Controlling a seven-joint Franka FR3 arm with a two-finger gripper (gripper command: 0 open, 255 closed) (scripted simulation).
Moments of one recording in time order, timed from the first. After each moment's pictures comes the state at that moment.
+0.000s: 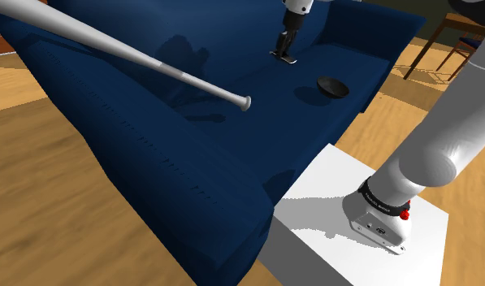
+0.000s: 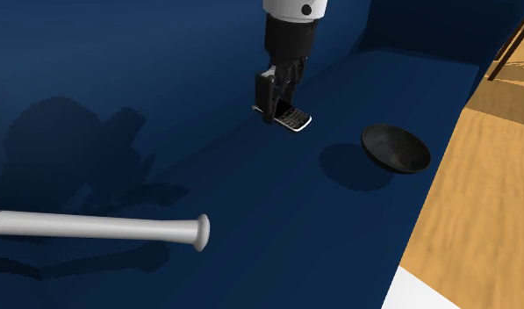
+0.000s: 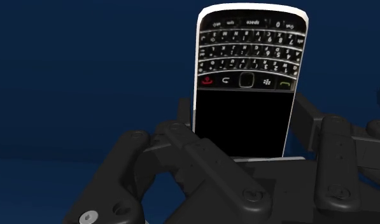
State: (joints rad) arm -0.06 0.09 -0.25 -1.85 0.09 1.99 -0.55
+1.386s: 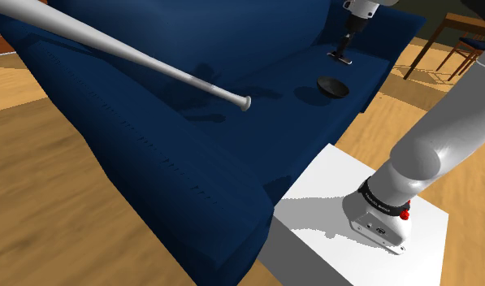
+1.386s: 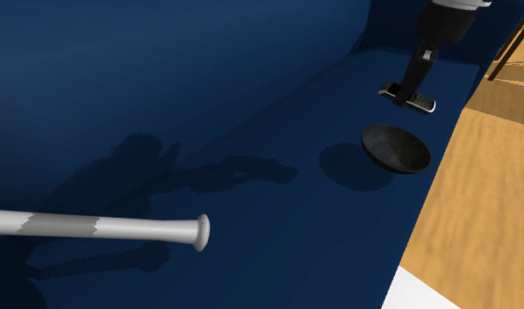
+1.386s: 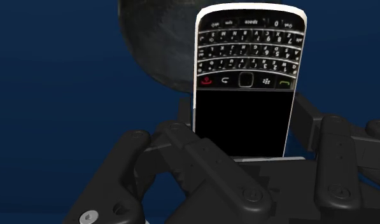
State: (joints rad) arm -0.30 0.04 -0.48 -1.89 0.11 1.95 -1.02
